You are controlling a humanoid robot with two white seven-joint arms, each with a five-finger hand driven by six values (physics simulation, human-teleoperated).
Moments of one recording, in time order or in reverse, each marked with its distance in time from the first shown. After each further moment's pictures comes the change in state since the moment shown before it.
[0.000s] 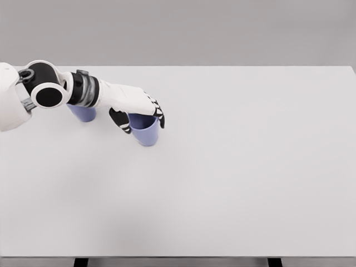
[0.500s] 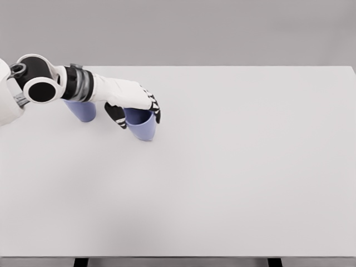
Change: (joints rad) left arm -0.028 0.022 0.004 -0.005 0.003 -0.004 0.000; right arm 0.000 0.000 0.000 0.000 0.000 0.000 0.000
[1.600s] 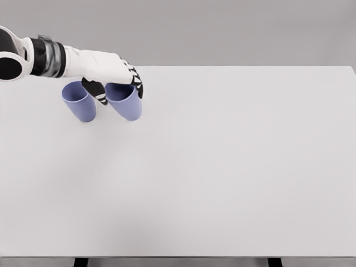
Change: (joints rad) left arm -0.106 0.091 0.003 -0.020 0.003 -0.020 0.000; right arm 0.000 0.000 0.000 0.000 0.000 0.000 0.000
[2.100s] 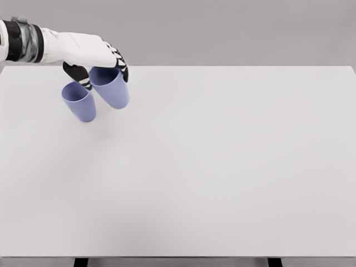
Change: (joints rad) left arm -0.068 0.060 0.000 0.000 0.000 0.000 0.000; right arm 0.000 0.000 0.000 0.000 0.000 0.000 0.000
